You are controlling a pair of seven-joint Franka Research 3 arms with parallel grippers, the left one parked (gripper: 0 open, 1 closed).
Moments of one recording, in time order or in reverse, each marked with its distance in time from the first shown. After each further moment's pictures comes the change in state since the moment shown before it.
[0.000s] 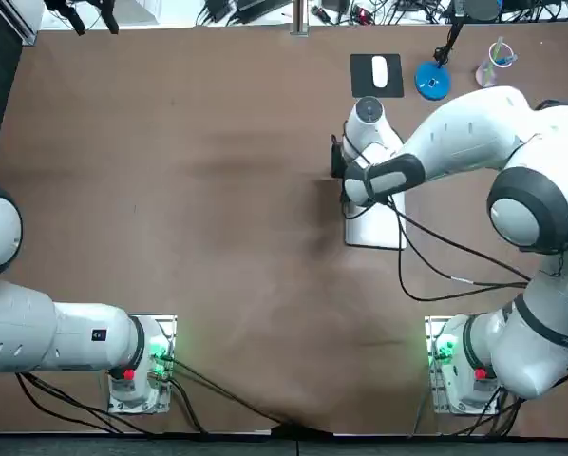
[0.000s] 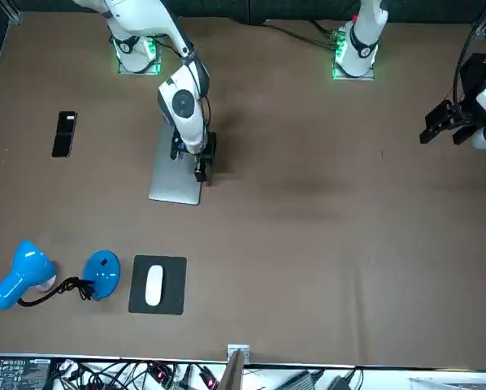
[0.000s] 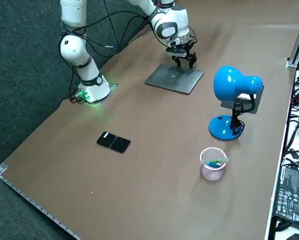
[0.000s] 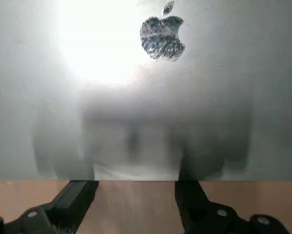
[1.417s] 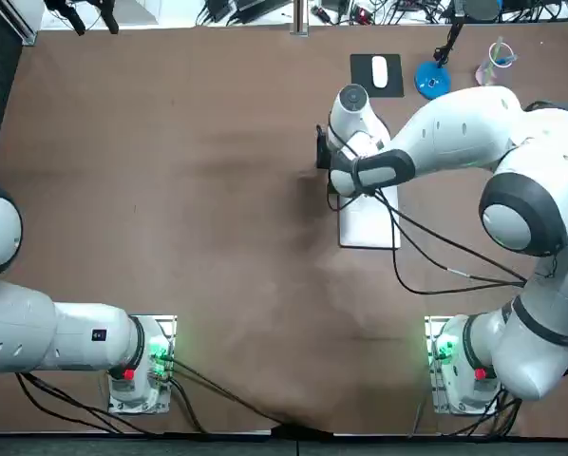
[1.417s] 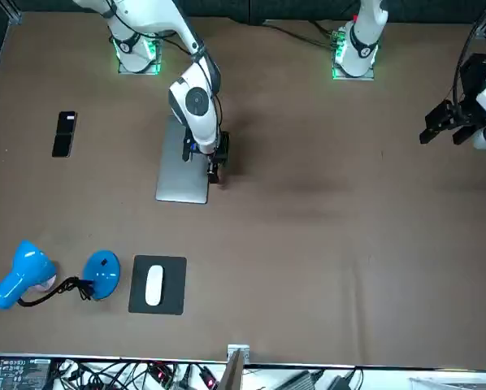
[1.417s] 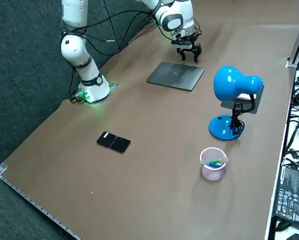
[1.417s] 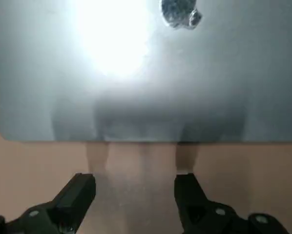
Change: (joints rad) arm 0.041 0.033 0.011 0.135 -0.002 -0.078 0.021
